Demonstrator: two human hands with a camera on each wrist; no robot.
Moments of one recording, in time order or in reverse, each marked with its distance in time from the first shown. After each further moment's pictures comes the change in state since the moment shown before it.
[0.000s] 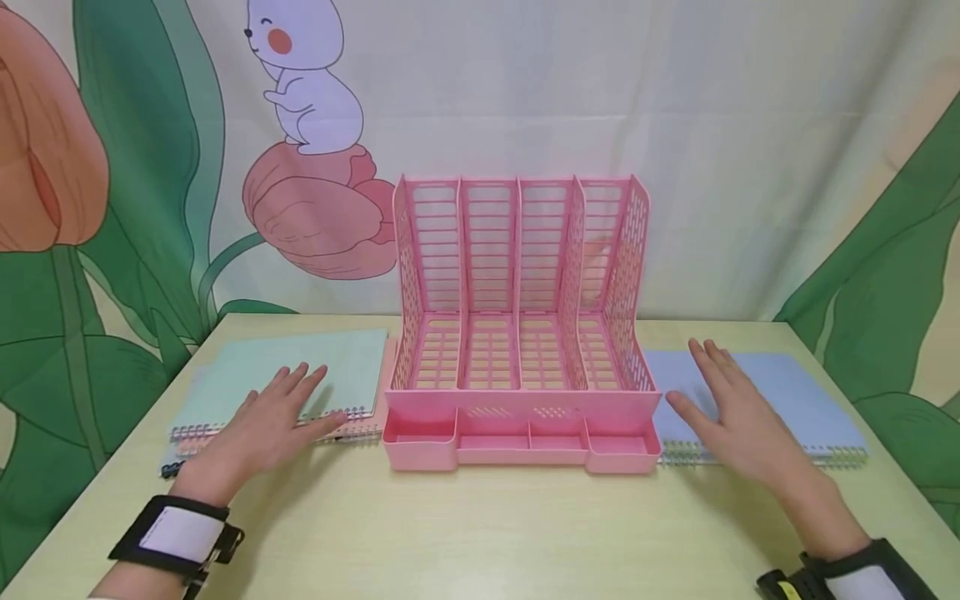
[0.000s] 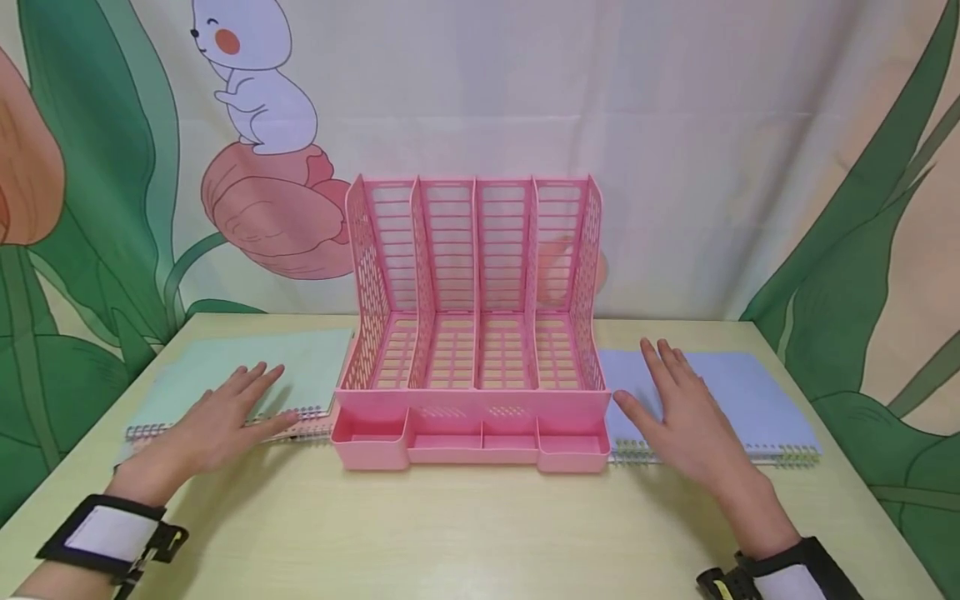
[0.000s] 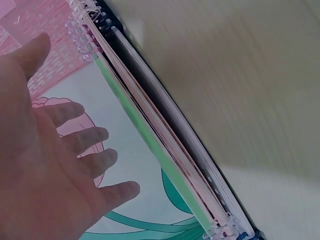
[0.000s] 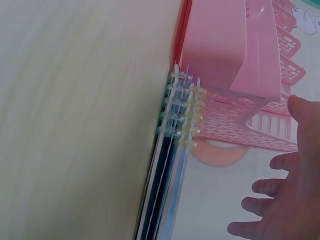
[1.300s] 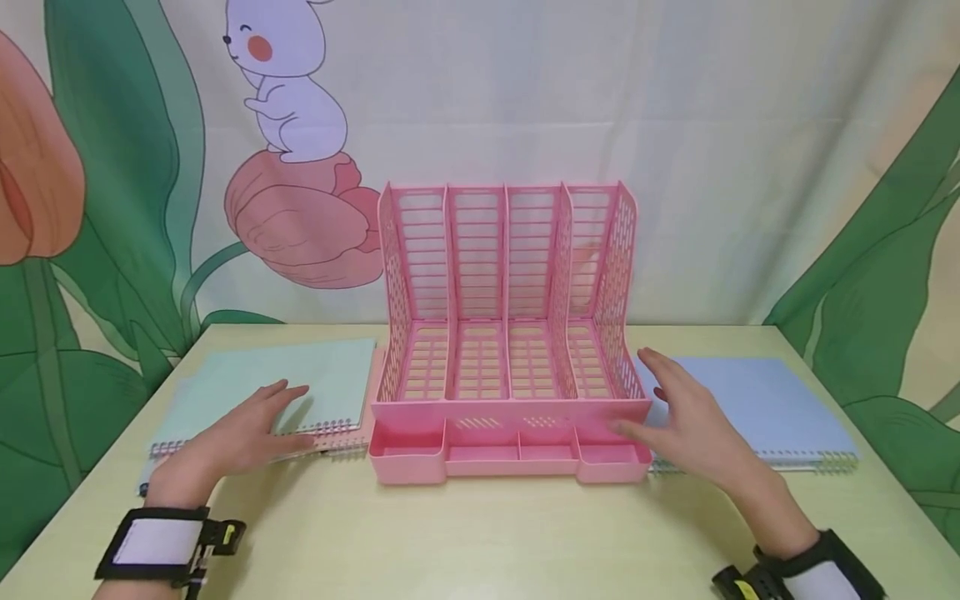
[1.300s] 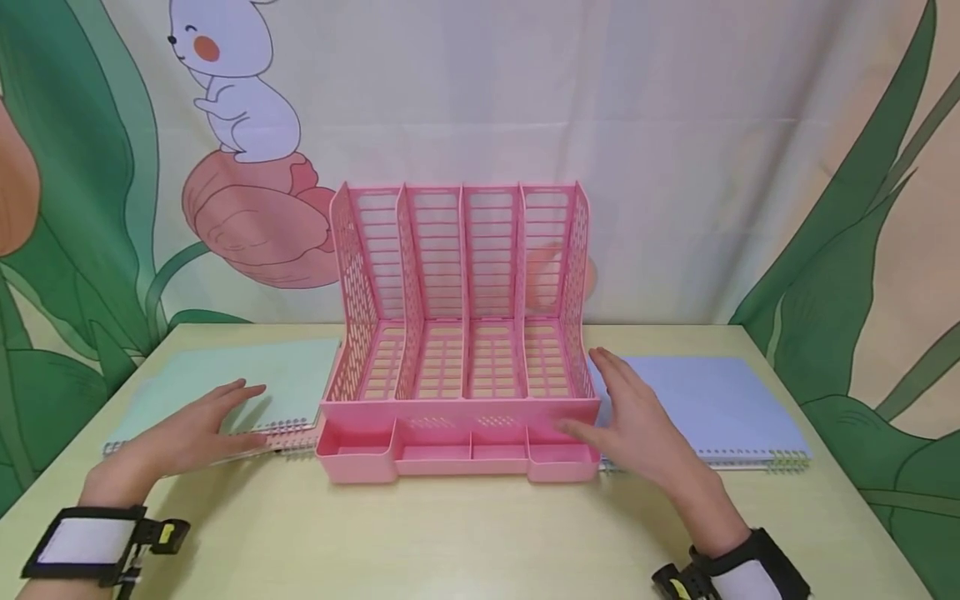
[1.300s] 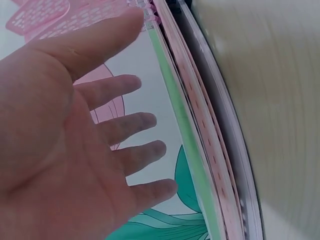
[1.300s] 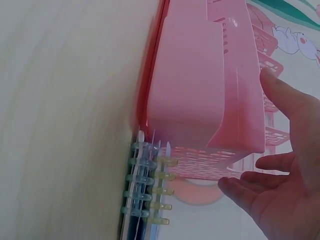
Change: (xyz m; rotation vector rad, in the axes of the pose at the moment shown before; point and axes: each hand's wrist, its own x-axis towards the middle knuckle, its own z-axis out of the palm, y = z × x) left_hand 0.009 -0.014 -0.008 -0.143 -0.084 0.047; right_hand 0.018 -0.029 0.021 0.151 0.036 -0.110
